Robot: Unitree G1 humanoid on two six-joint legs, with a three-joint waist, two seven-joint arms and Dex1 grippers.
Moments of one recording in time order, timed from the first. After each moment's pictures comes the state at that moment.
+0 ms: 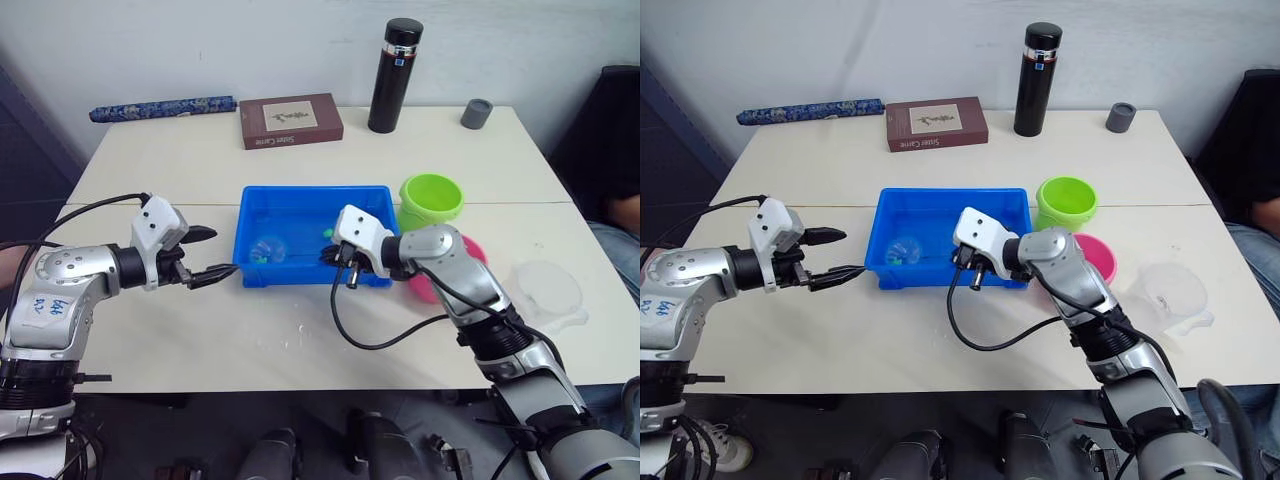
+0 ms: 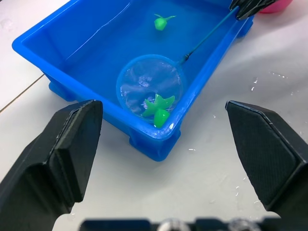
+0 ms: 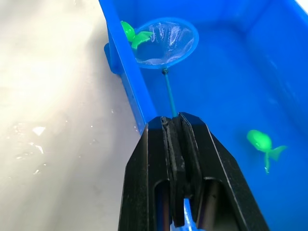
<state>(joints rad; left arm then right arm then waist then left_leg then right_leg) -0.40 0.83 0.15 -0.04 -0.35 0.52 -0.93 -0.77 -0.38 0.34 0.05 -0.01 0.58 0.94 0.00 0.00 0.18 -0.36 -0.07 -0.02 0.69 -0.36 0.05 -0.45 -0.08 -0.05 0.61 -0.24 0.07</state>
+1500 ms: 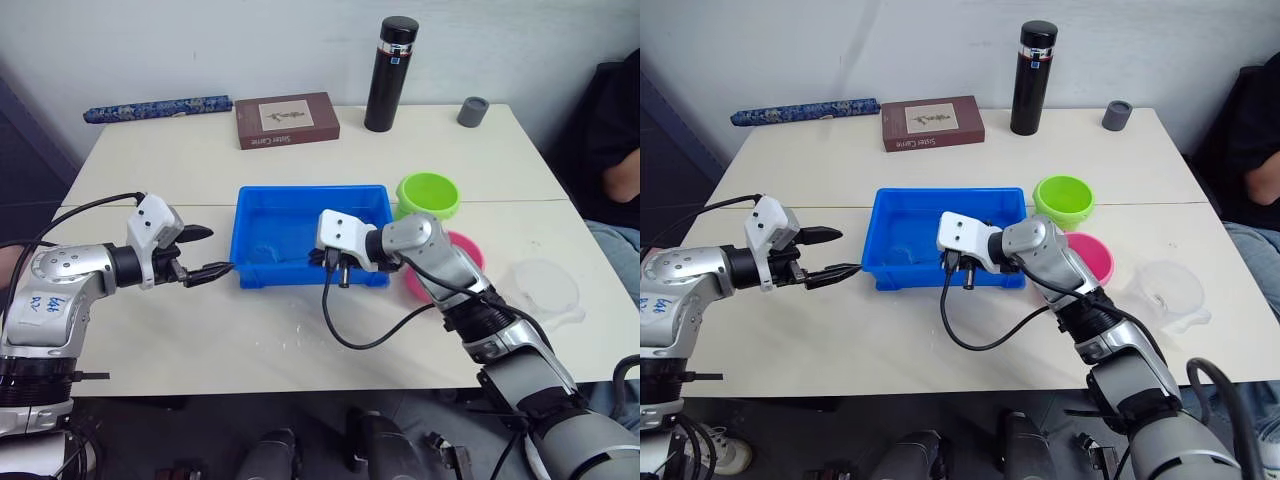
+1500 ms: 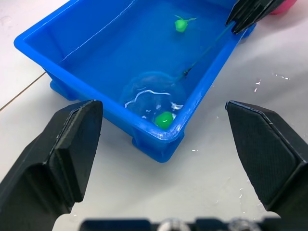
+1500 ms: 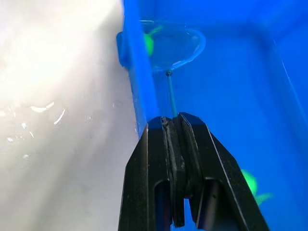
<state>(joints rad) -0.40 0.83 0.16 -0.03 -0.36 0.52 -0.94 -0.88 -0.35 0.39 0.22 -0.08 0.45 1.03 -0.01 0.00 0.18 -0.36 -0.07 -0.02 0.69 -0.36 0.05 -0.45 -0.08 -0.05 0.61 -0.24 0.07</state>
